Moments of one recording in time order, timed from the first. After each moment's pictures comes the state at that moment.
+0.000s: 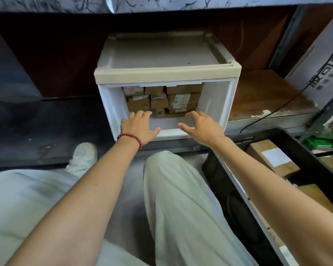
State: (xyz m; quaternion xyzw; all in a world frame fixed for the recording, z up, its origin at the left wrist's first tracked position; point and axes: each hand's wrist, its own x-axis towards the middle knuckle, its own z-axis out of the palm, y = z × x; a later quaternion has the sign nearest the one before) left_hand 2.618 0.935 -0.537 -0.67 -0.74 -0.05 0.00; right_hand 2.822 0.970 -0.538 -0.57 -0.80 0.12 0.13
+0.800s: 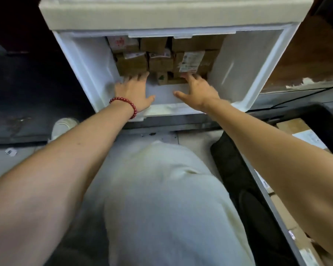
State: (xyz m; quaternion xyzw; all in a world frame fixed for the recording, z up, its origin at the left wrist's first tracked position) left_hand 2.583 1.046 -0.599 -0.67 -0.75 0.00 -0.02; right_hand 2.769 1.096 -0.607 -0.57 -0.80 0.16 0.06
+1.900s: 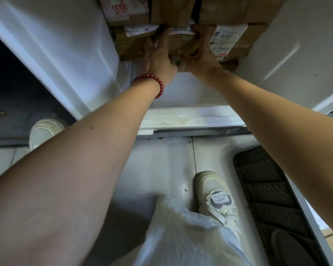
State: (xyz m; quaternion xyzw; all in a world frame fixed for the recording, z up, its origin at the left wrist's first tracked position) left_hand 2.583 1.166 -0.659 -0.56 -0.75 -0.29 -0.18; right_hand 2.697 1.223 -0.680 -0.51 -0.73 0.36 0.29
